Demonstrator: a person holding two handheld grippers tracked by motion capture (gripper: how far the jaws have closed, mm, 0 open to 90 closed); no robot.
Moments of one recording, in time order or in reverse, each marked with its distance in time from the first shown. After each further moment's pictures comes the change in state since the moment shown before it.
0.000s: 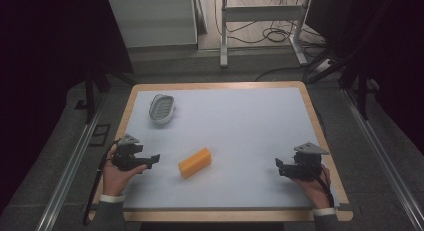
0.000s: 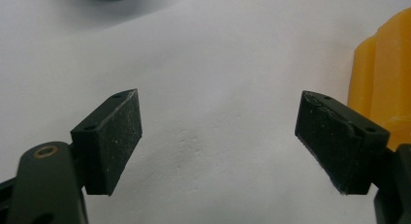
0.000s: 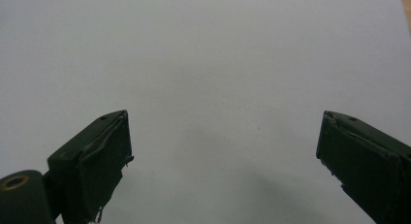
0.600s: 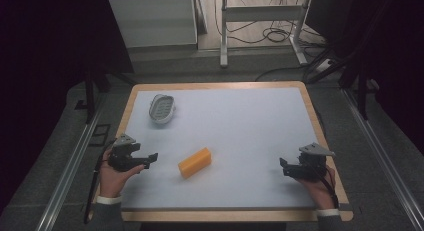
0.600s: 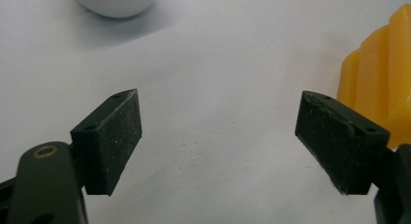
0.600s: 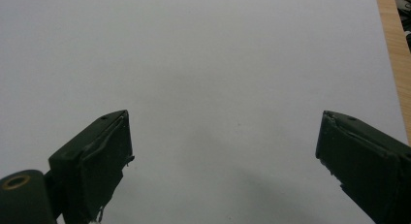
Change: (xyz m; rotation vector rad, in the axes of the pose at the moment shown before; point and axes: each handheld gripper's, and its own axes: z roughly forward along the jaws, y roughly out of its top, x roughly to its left) left arm -0.004 0.002 -0.015 -0.047 0.010 0.012; right arm -0.009 -0.003 -0.007 -0.021 -0.022 0.011
